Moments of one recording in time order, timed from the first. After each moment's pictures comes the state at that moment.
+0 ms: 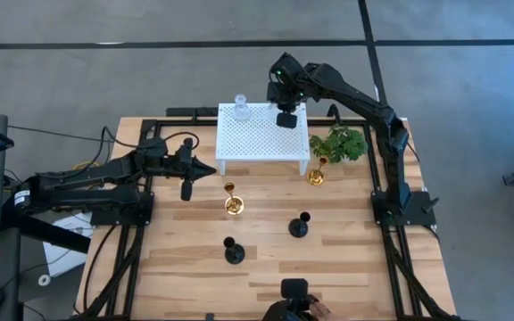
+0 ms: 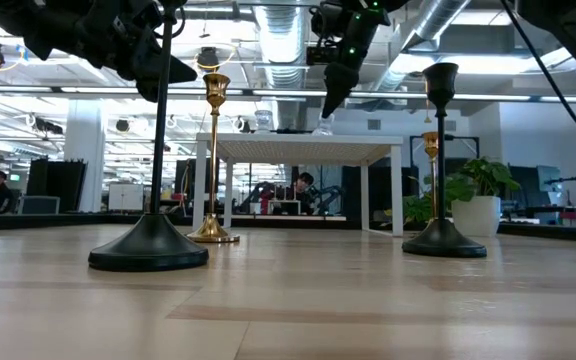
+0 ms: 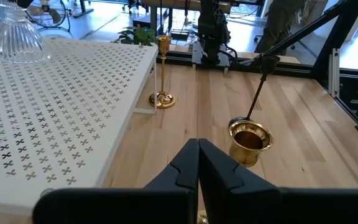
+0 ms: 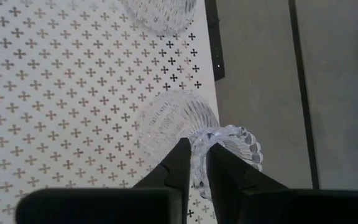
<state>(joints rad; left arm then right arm) 0.34 0.60 0.46 0.02 0.28 0.06 -0.58 2.02 2.15 -1.14 0.10 -0.58</state>
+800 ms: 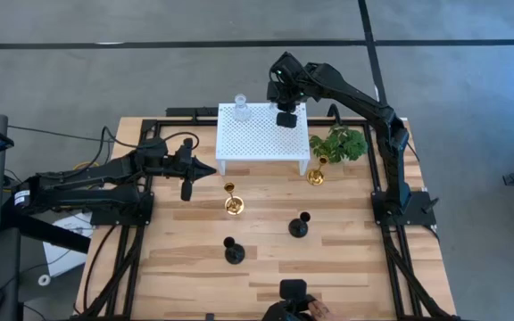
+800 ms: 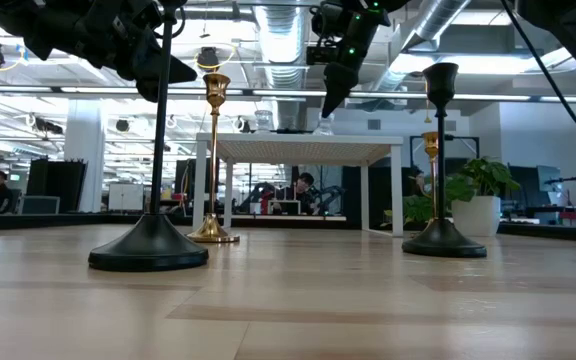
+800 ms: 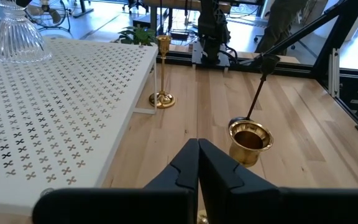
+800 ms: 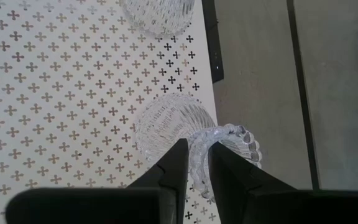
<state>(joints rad) 0.34 0.60 0.46 0.02 0.28 0.06 -0.58 2.02 2.15 -1.14 0.10 -0.58</state>
